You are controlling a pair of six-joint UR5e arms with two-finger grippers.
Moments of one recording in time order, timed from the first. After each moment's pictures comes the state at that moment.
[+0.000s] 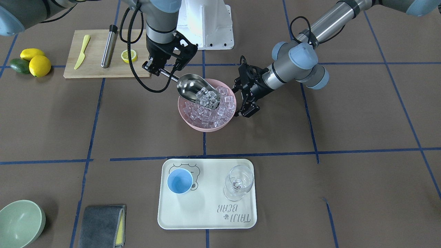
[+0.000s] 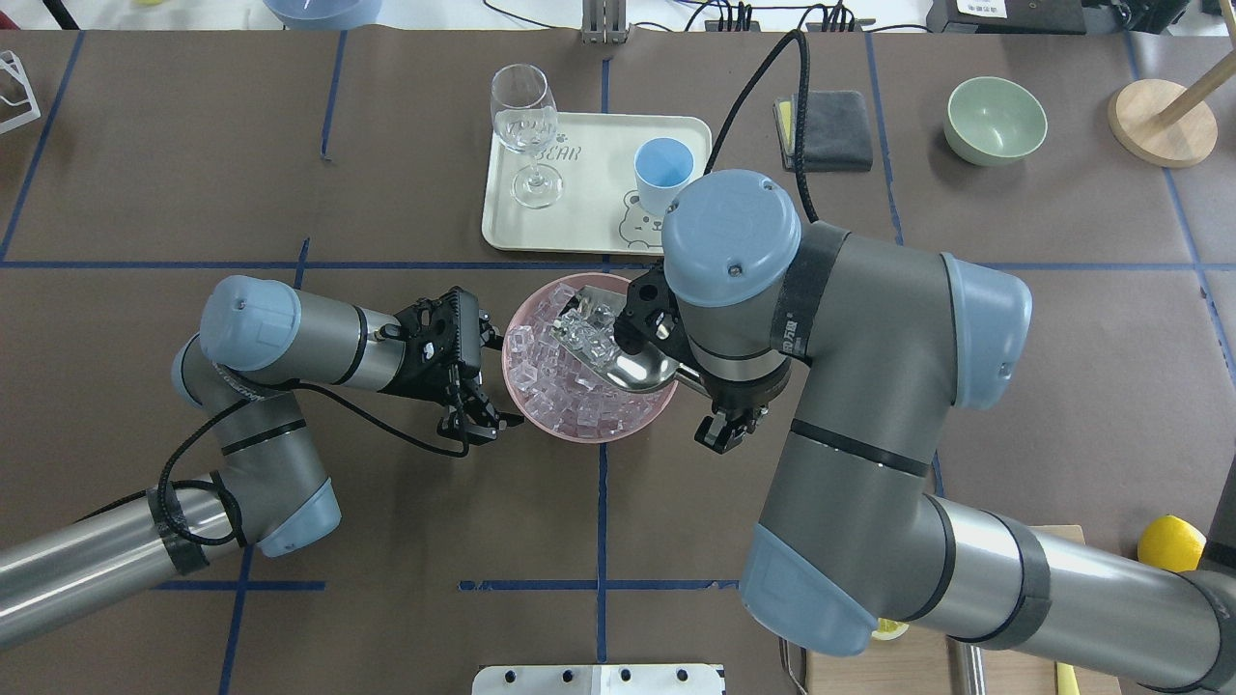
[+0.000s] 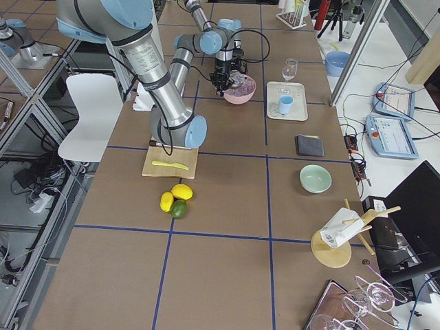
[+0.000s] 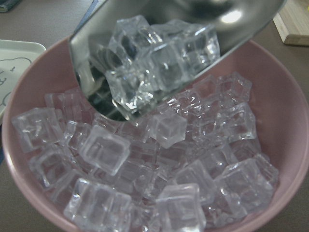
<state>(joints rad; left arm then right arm) -0.55 -2.05 -1.40 -2.75 -2.03 -0.03 0.51 -0.85 1.95 -2.20 1.90 0.15</state>
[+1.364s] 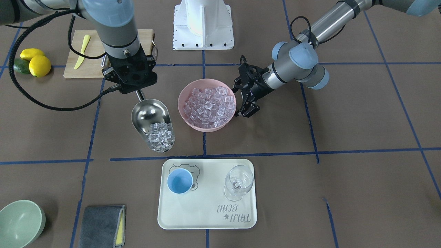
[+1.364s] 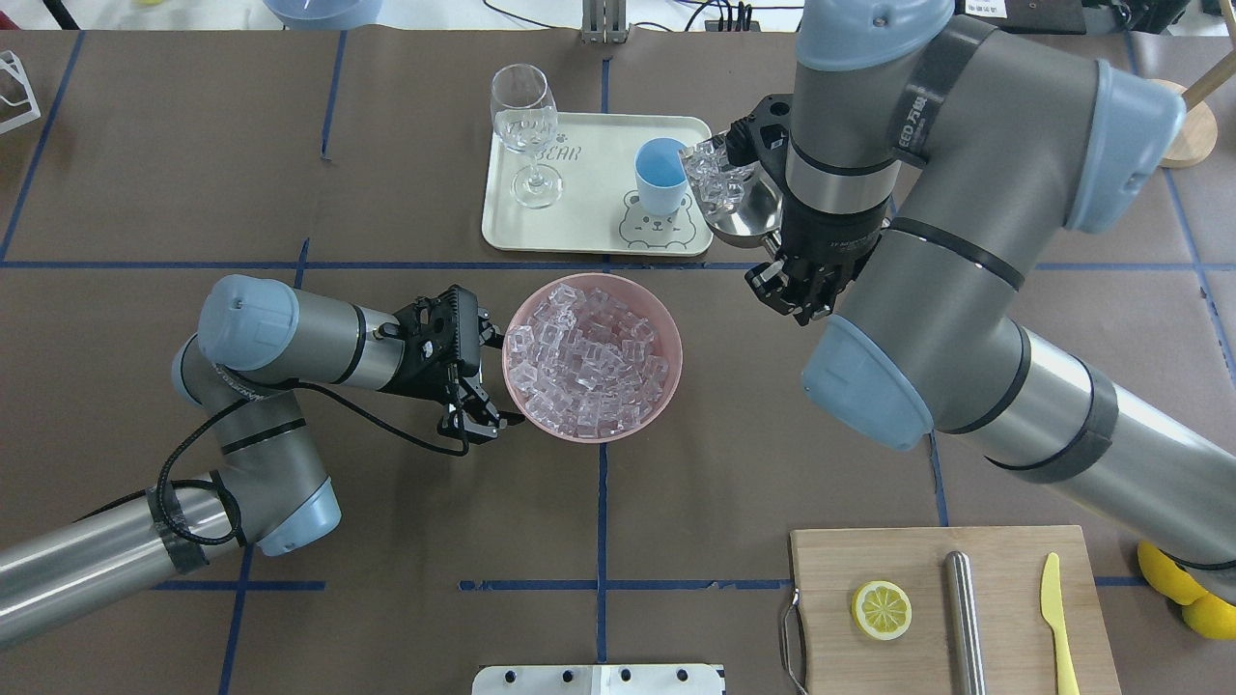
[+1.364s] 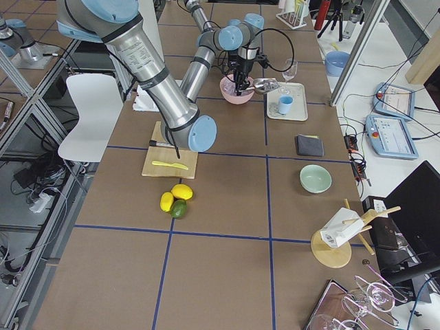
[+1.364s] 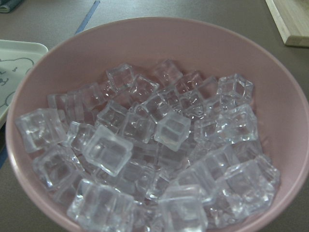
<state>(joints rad) -0.55 -2.05 -1.40 -2.76 -2.03 -0.04 0.75 -0.83 1.88 -2.23 2.08 0.46</state>
